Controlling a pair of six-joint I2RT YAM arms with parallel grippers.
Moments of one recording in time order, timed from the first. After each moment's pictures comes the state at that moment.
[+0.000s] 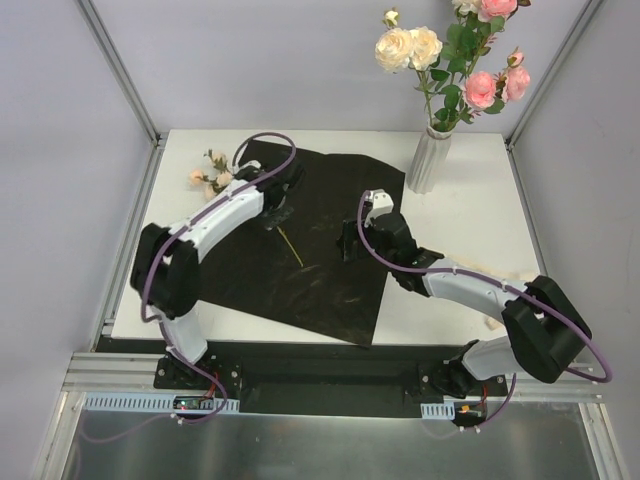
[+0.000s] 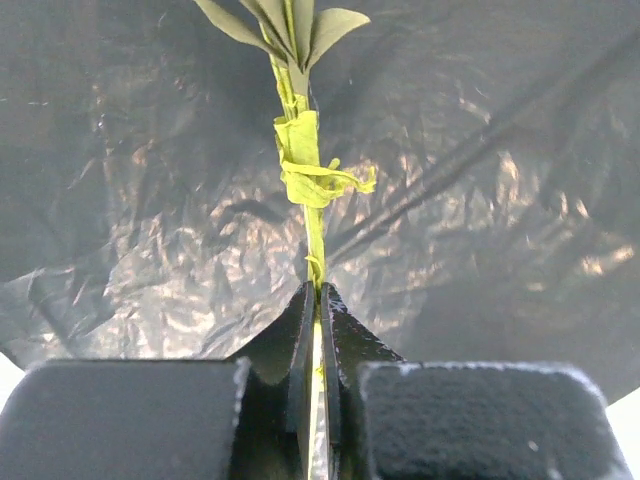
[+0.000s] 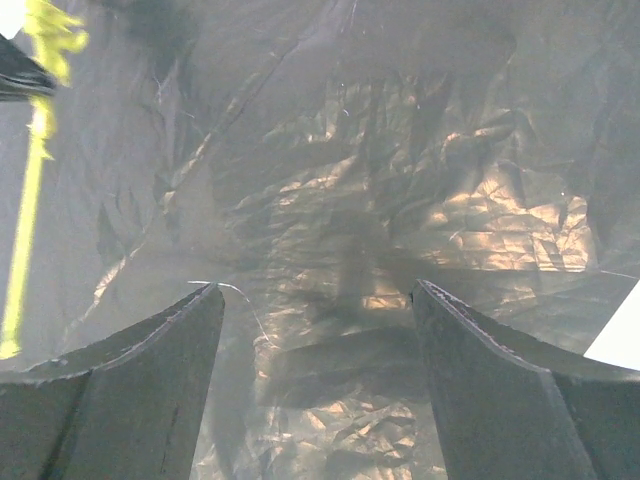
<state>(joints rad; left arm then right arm) -0.54 1.83 1.51 -0.98 -0.40 -1.17 0.74 1.39 0.71 0.21 0.13 0.36</state>
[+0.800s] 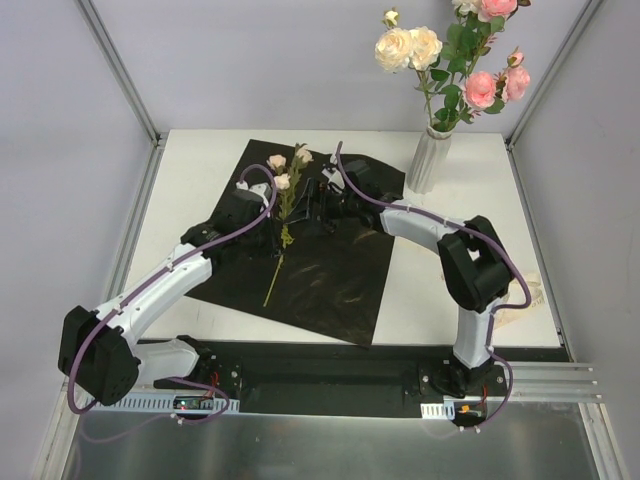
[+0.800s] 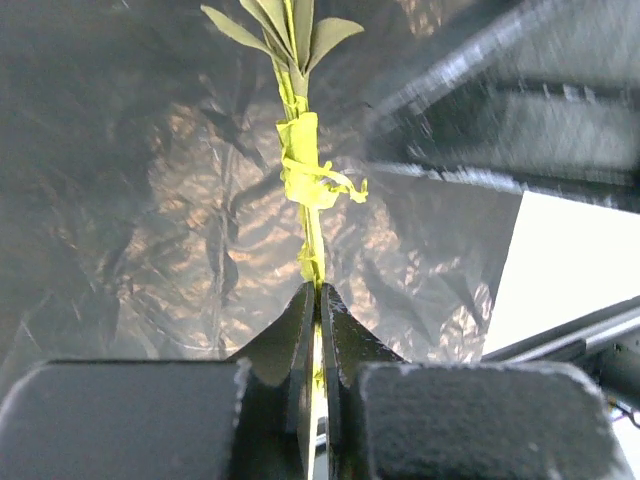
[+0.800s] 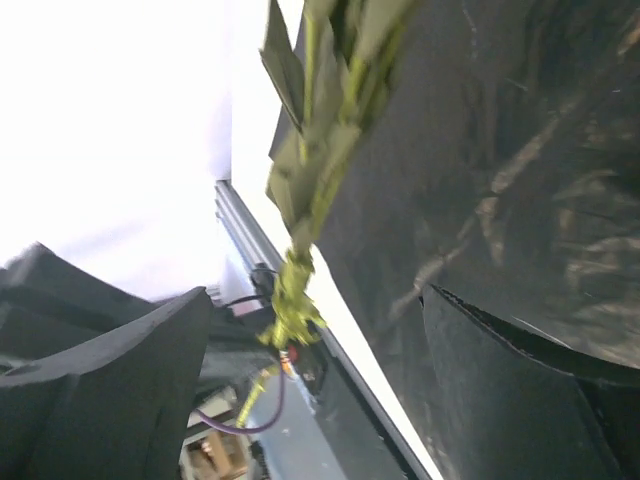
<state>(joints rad) -0.54 1.21 0.95 -0.56 0.06 -0.61 0.63 1.89 1.33 -0.06 -0.64 0.86</state>
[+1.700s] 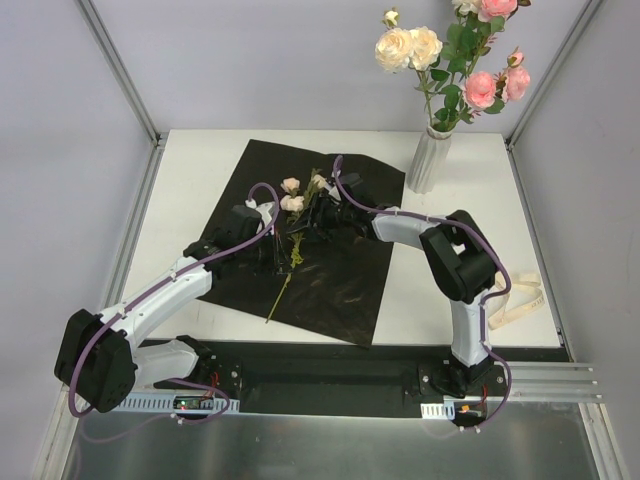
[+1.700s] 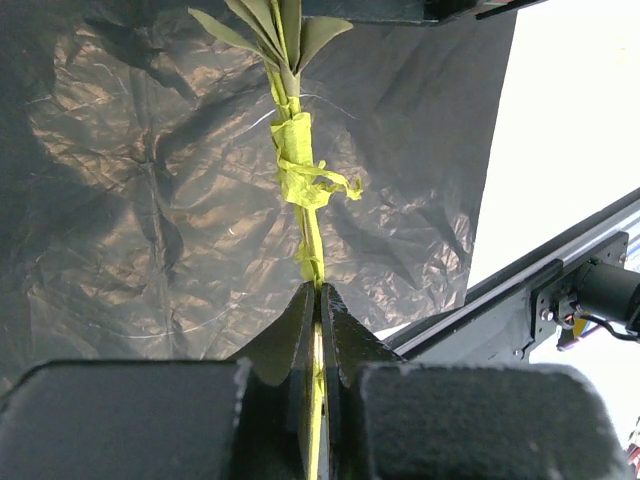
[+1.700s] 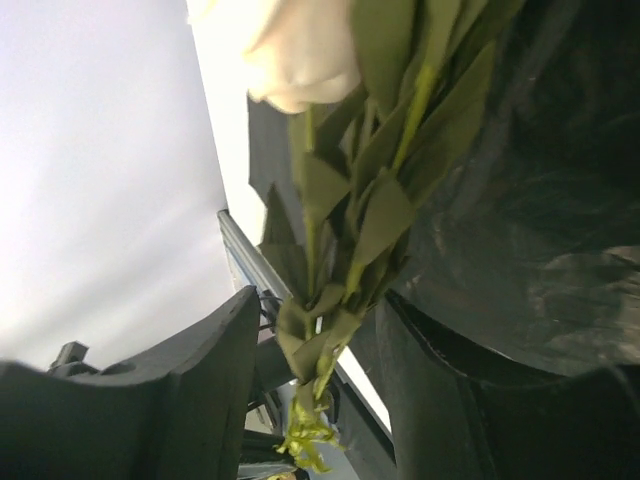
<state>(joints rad) -0.54 1.16 0.75 -0.42 0.28 -0.61 0.65 2.02 1.29 0.12 -0.62 1.08</state>
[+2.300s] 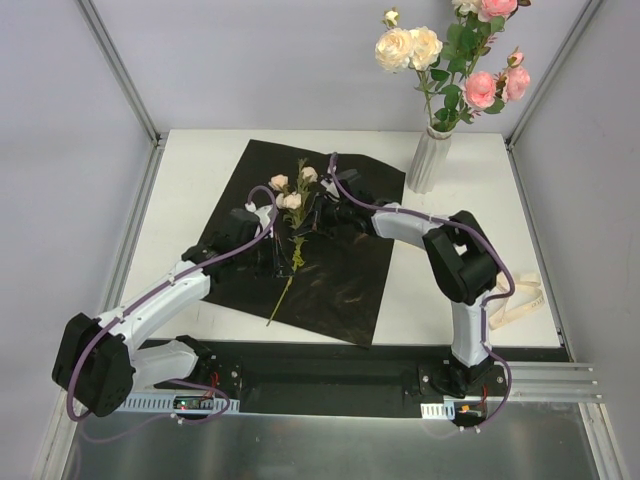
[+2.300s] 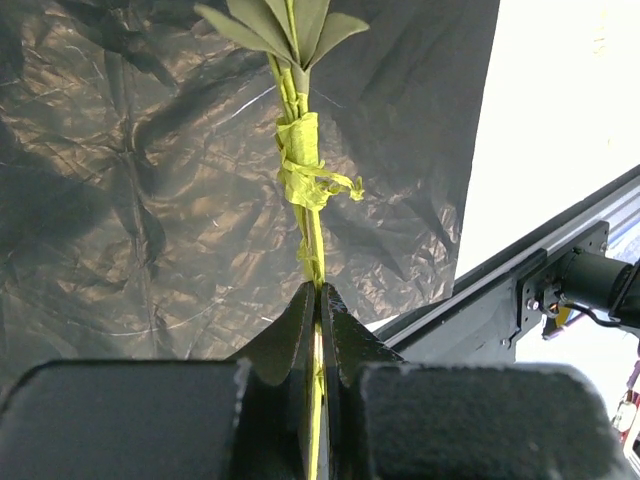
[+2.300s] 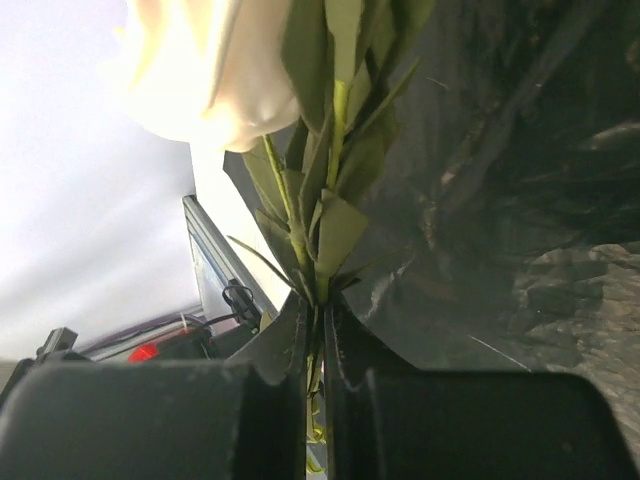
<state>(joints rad) -0.54 1.14 0.72 -0.39 0.32 -0.63 0.65 2.02 1.34 -0.01 -0.59 0.94</state>
